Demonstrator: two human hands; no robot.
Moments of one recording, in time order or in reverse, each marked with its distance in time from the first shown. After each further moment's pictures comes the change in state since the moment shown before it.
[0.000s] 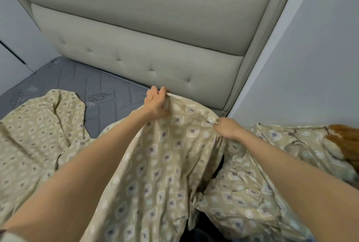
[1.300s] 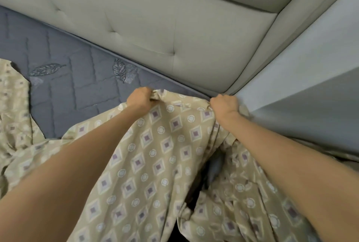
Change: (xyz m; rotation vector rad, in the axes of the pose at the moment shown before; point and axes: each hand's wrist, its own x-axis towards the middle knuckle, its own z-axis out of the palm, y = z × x) left_hand 0.194 -0.022 0.146 -0.051 -0.195 -0.253; right_hand 0.243 0.049 0.003 -0.722 0.088 -0.060
